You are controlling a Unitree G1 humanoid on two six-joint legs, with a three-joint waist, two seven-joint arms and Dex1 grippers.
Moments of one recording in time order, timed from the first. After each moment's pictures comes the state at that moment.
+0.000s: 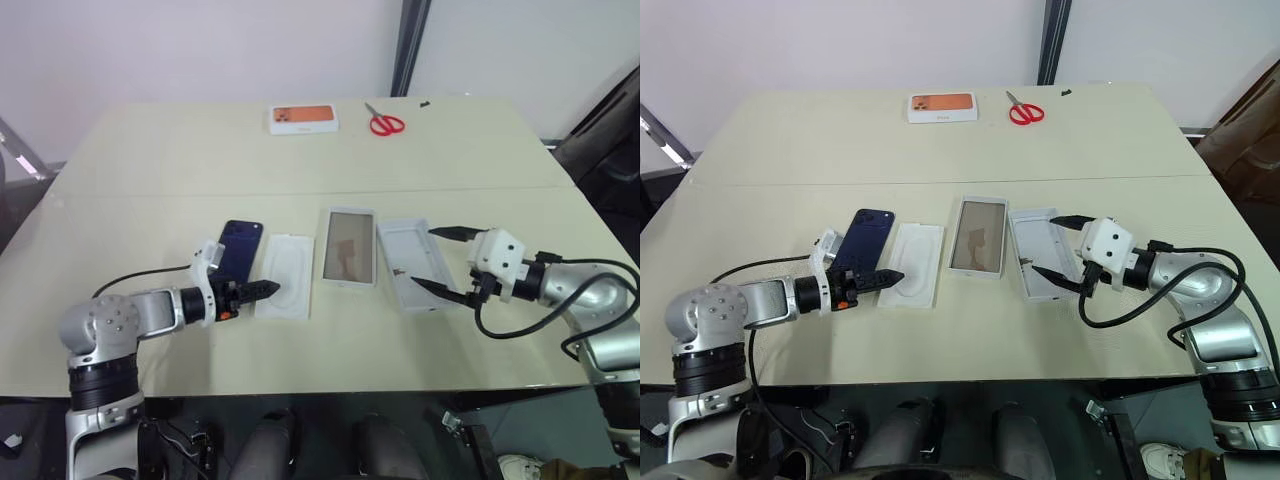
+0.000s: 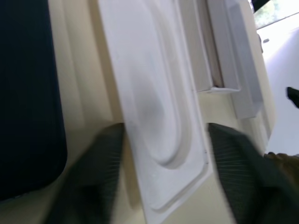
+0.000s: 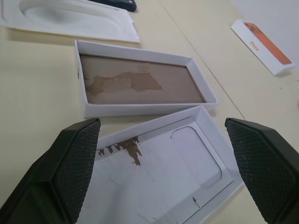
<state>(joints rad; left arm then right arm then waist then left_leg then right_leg) -0.38 0.39 0.37 -0.10 -0.82 1.50 -0.48 -0.21 -0.82 -0.07 -0.11 0.24 0.00 0.98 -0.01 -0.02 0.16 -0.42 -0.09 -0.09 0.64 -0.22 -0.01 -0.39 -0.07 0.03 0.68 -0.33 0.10</state>
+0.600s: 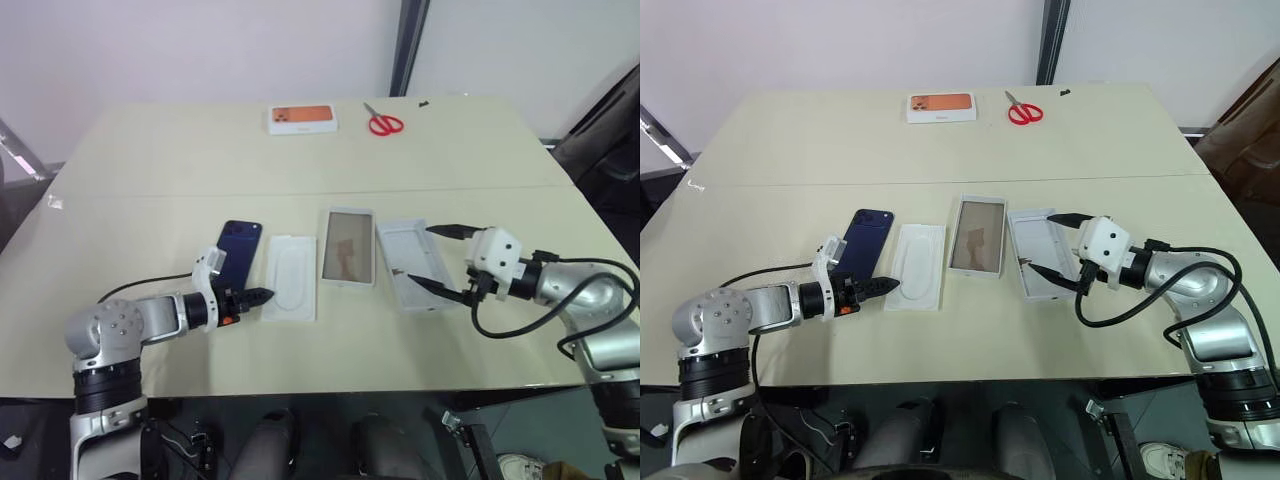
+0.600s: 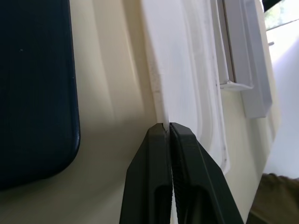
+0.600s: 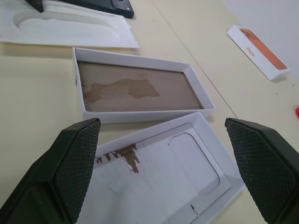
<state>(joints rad) -0.38 0.35 0.41 -0.05 -0.84 1.50 -0.44 -0.22 -0.80 -0.06 -0.11 0.24 0.01 0.96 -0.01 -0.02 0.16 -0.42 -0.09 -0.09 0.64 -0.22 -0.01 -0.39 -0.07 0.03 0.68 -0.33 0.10</state>
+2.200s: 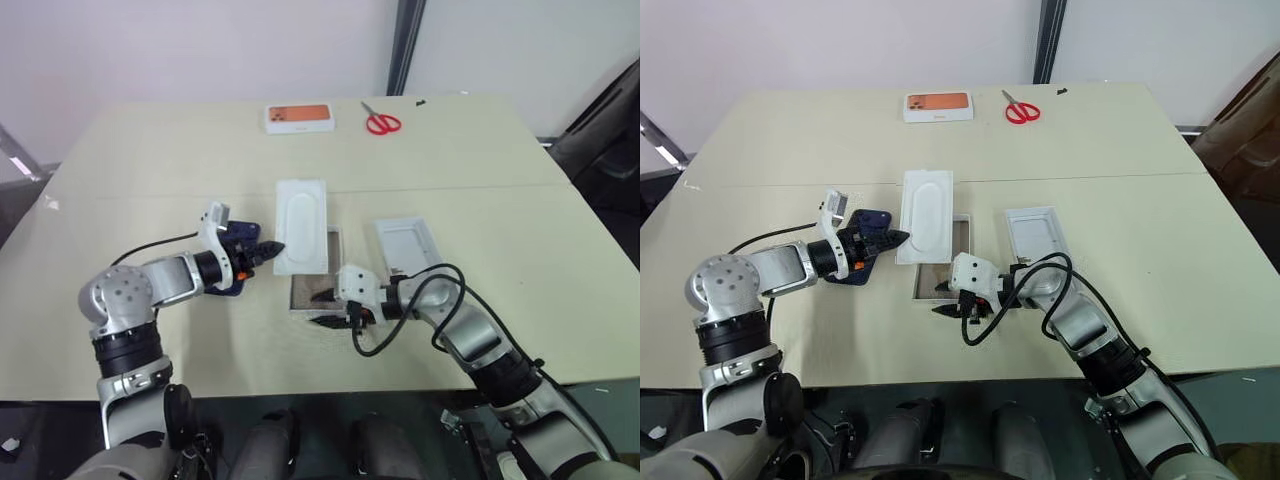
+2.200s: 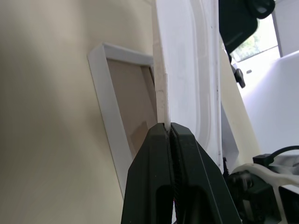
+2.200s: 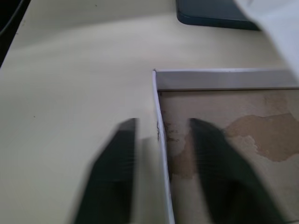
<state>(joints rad) -0.57 0.25 0.47 -0.05 -0.89 1.48 -0.29 -0.45 -0.46 0.42 -0.06 0.09 0.32 1.02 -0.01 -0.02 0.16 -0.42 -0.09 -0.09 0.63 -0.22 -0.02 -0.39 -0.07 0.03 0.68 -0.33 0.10</state>
